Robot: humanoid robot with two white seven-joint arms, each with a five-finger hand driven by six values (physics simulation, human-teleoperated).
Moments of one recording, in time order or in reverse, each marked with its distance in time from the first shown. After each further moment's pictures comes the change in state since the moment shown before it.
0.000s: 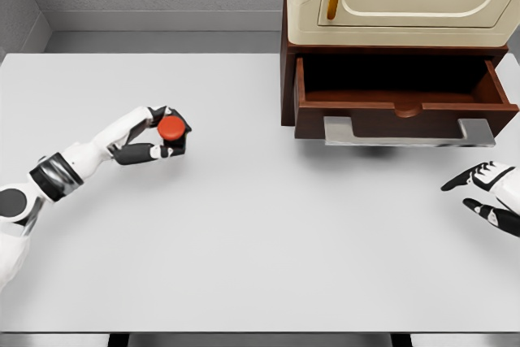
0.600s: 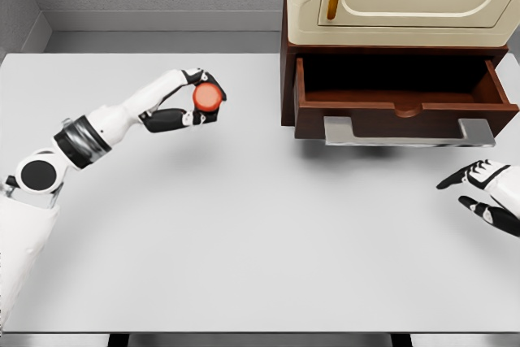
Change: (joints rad) left arm -0.089 -0.142 0.062 -0.119 -0.269 -0.002 0.001; right arm -0.031 0.040 0.004 -0.001 0.029 0.000 0.020
